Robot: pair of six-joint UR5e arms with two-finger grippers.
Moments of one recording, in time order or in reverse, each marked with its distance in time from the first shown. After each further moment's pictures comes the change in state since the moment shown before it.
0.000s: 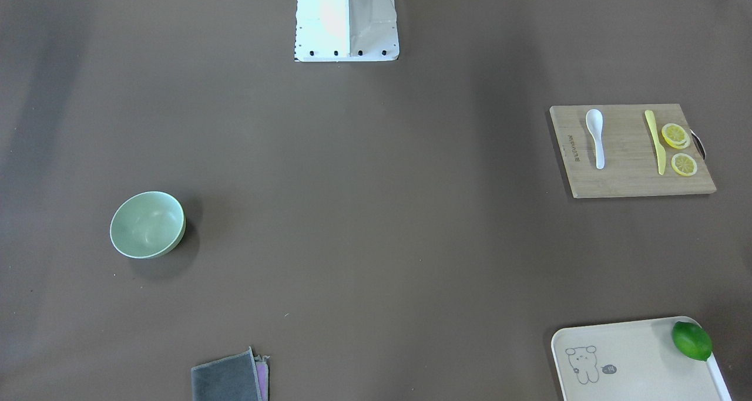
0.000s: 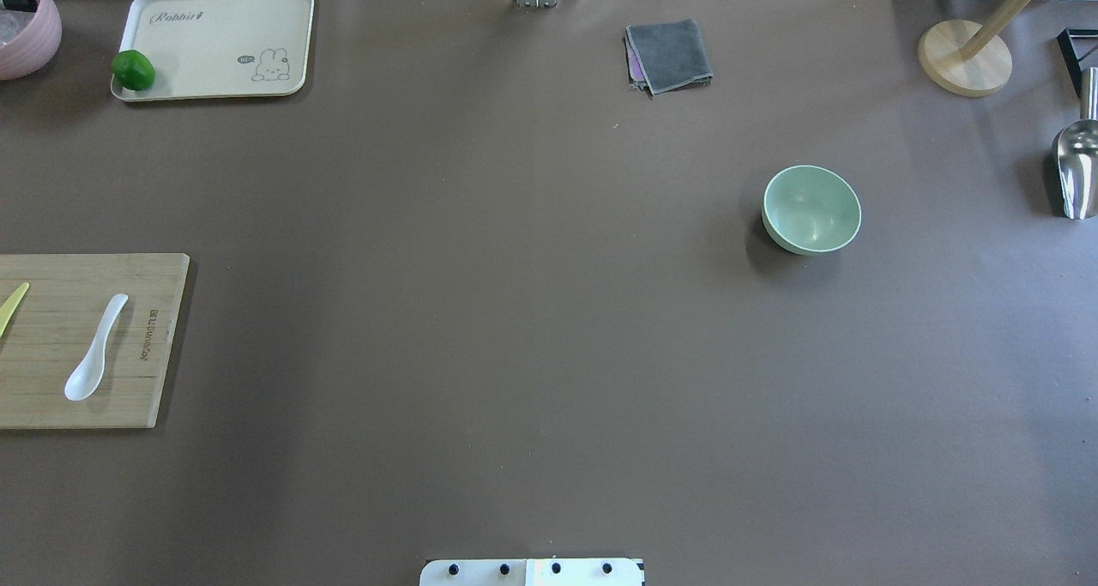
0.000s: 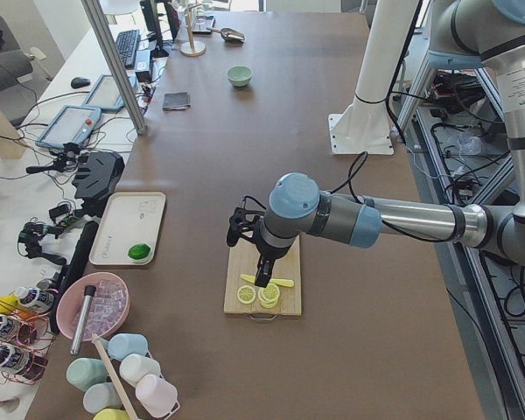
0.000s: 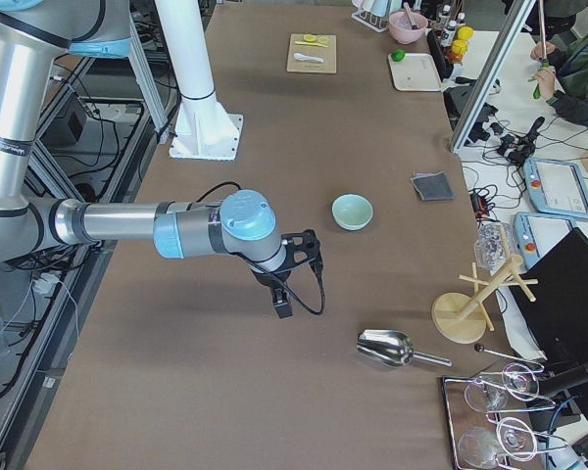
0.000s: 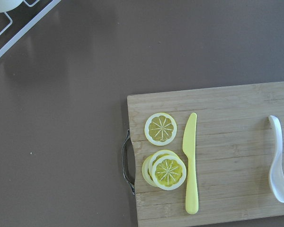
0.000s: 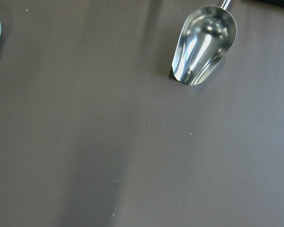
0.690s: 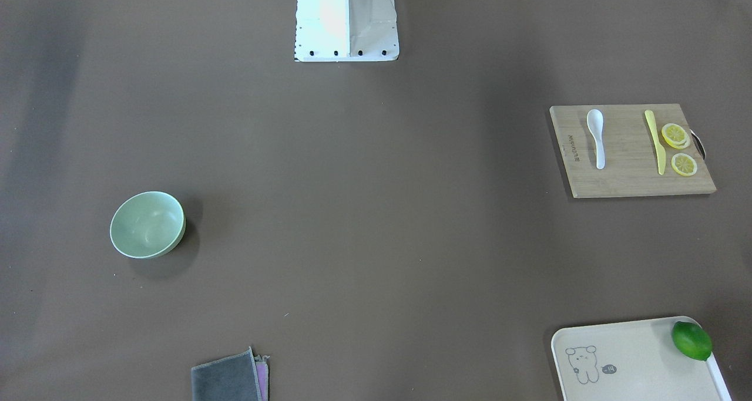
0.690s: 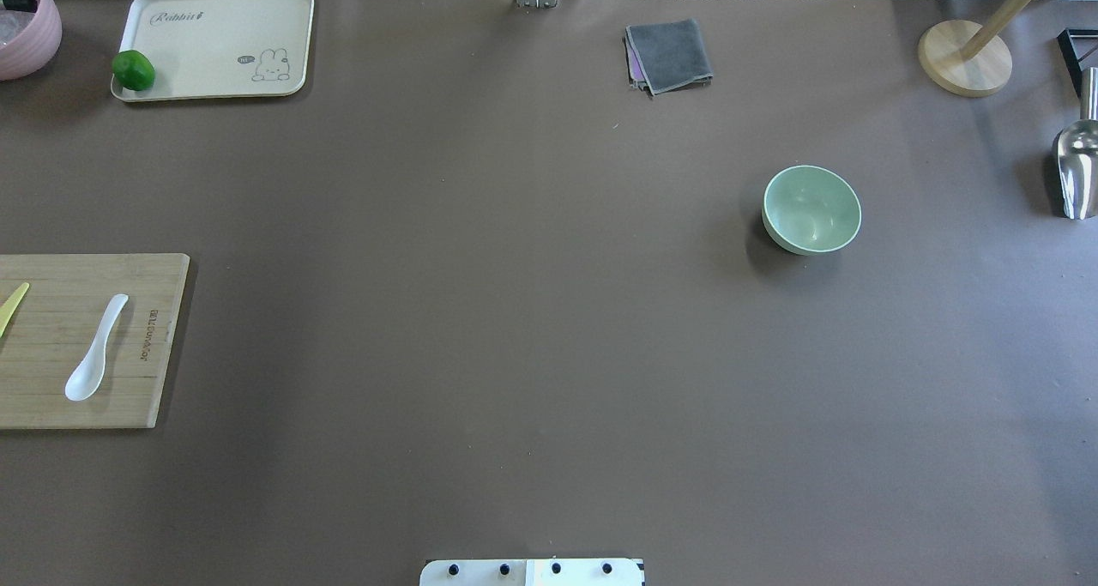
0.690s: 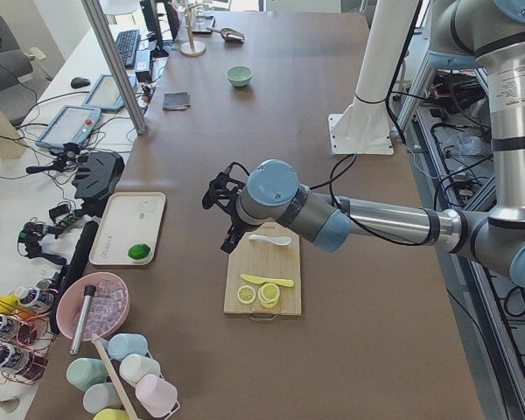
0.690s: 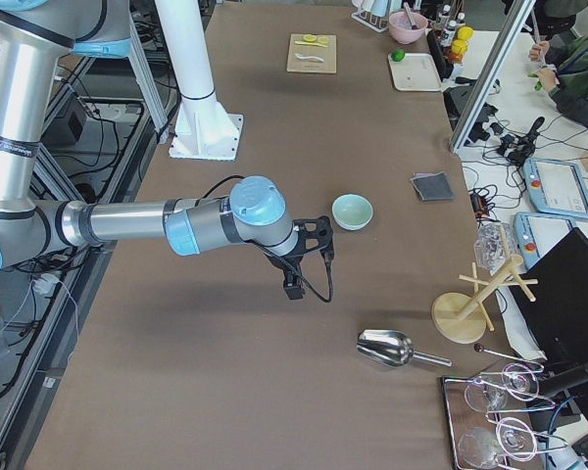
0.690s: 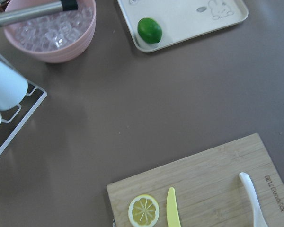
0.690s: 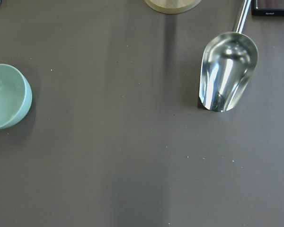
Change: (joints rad) left arm 0.004 -0.128 0.095 -0.236 -0.201 -0.047; right arm -0.128 0.043 -0.002 0.205 0.034 0.474
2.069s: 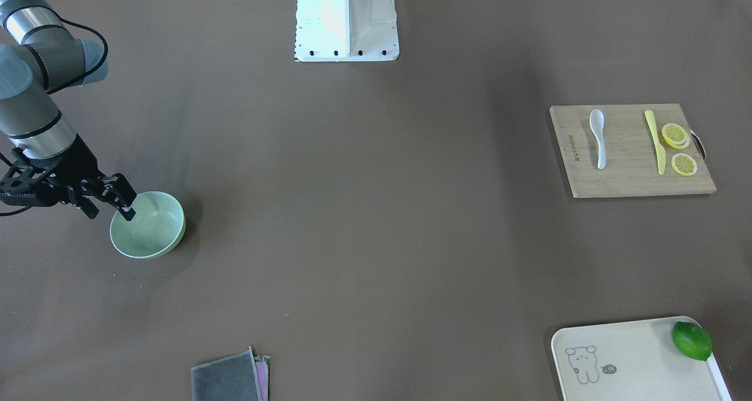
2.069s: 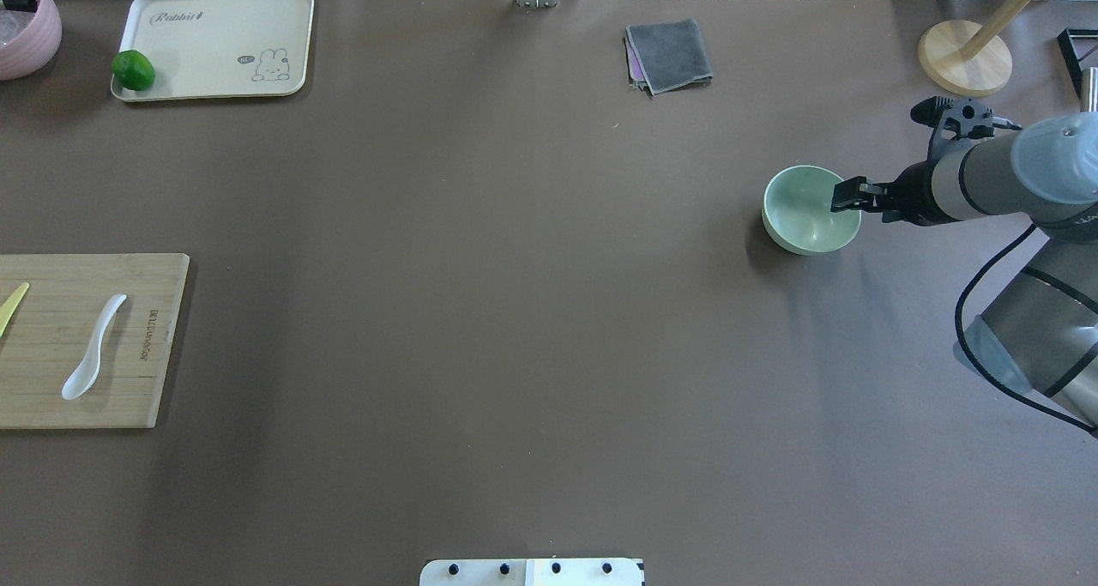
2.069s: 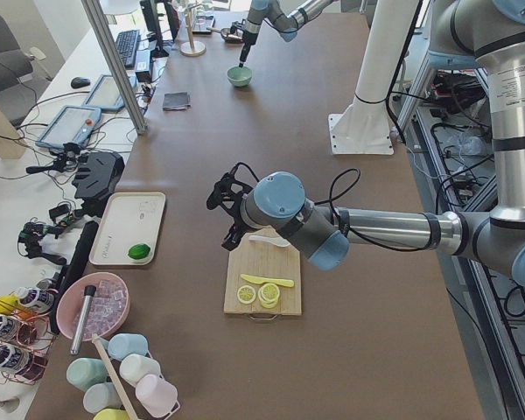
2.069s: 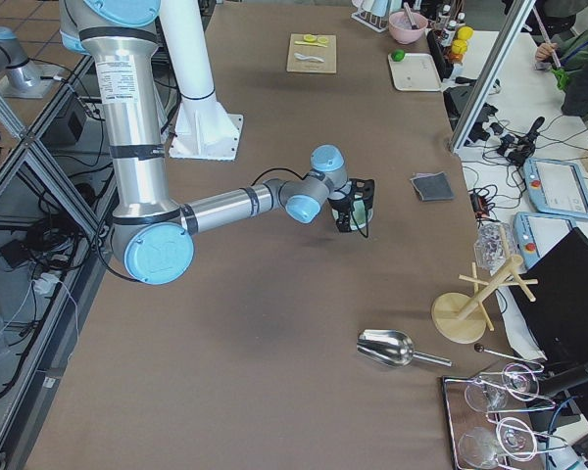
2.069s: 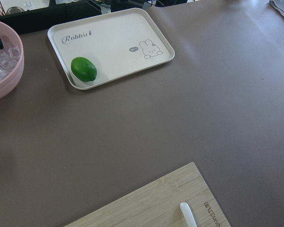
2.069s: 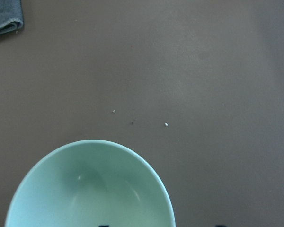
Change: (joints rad) left arm 0.007 0.013 0.063 -0.219 -0.029 -0.112; right arm -0.658 0.432 -0.354 0.343 -0.501 0.883
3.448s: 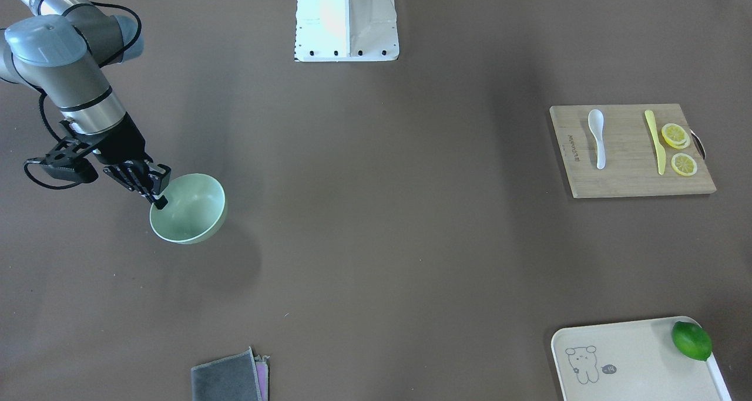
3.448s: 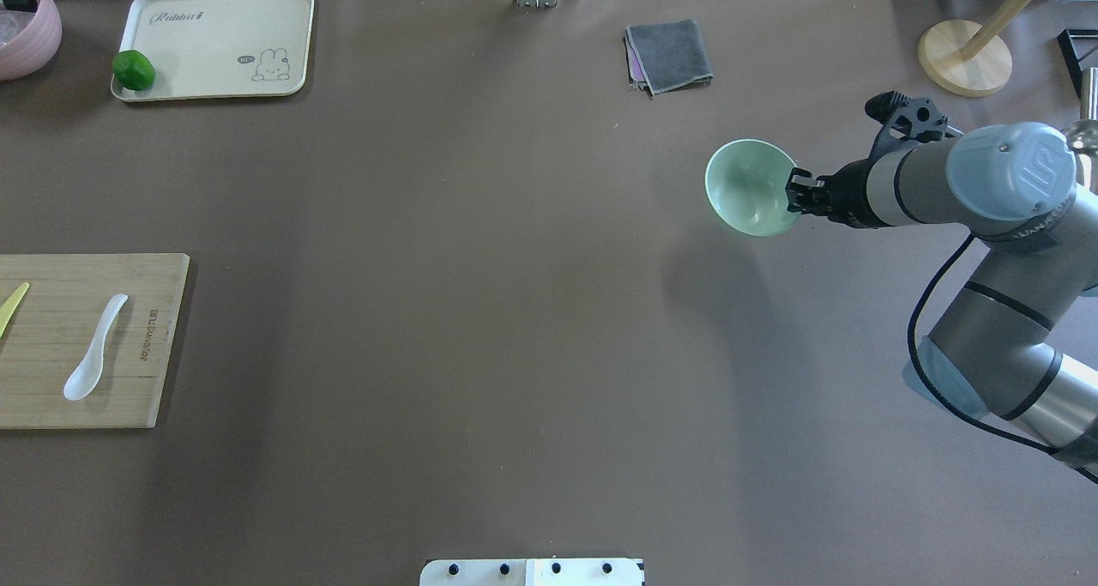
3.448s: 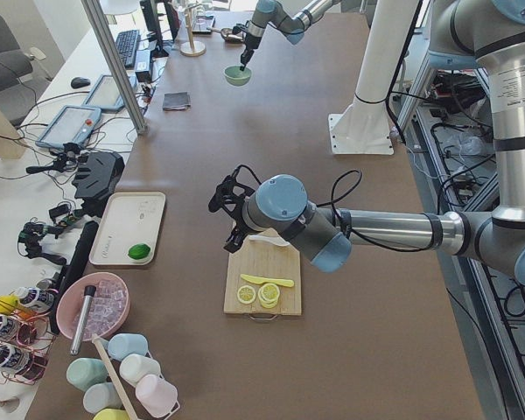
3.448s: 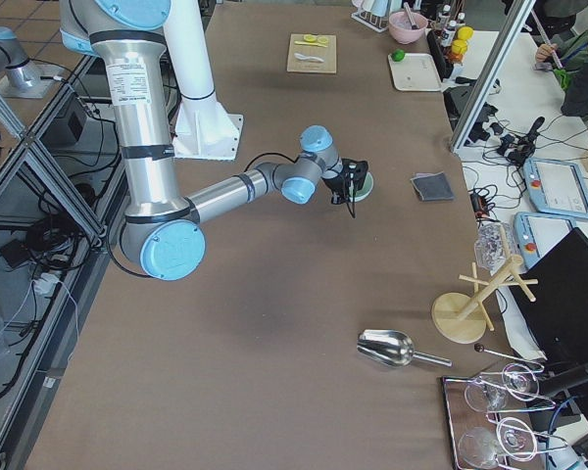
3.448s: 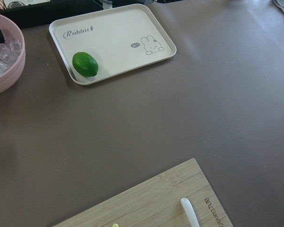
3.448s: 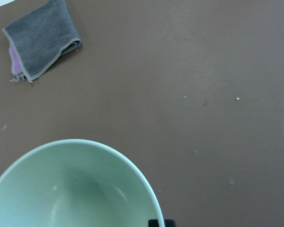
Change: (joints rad) left arm 0.001 0.011 0.001 -0.003 -0.001 -0.004; right arm -0.110 0.100 0.159 -0.168 -0.108 0.299
